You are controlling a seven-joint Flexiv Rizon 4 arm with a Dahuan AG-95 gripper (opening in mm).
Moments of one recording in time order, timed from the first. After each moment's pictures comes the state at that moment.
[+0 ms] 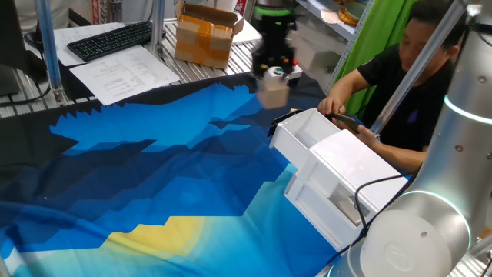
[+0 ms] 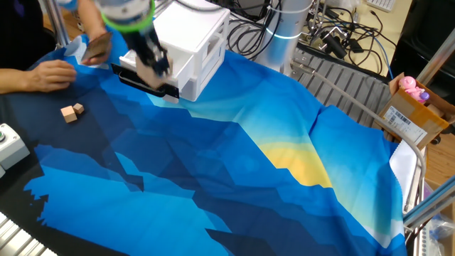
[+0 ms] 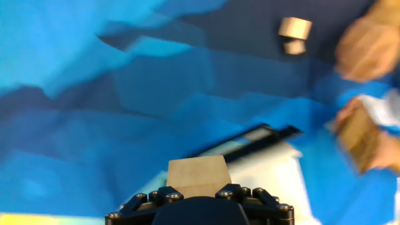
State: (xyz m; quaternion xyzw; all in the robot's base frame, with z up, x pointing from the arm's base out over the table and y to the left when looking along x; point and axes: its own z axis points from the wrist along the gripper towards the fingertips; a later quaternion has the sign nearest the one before) arm 0.470 -0.160 0.260 -0.11 -0.98 0.07 0.16
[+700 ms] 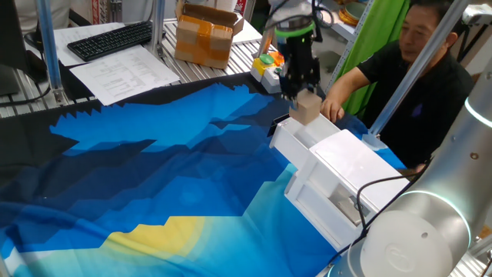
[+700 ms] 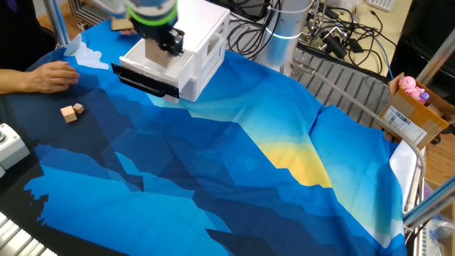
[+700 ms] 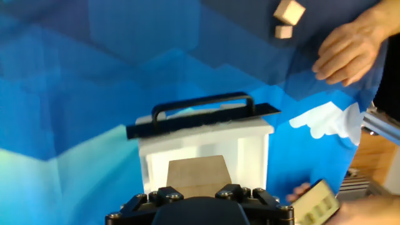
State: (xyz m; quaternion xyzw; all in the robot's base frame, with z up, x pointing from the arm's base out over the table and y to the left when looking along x) arm 0.413 -0.167 0.248 0.04 -0.97 0.13 0.20
